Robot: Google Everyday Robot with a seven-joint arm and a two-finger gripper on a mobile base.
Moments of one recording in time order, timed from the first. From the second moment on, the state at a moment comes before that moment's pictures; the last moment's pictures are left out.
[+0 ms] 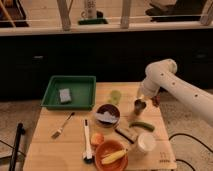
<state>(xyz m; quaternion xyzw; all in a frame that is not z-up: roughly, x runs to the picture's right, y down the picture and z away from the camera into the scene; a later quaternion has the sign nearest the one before) 0.209 0.042 0.789 -0.21 -0.15 -0.39 0.89</state>
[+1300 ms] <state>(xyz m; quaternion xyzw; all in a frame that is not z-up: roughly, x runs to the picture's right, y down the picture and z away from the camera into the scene) 0.222 0.055 0.812 -0.28 -0.12 -0.35 0.88</state>
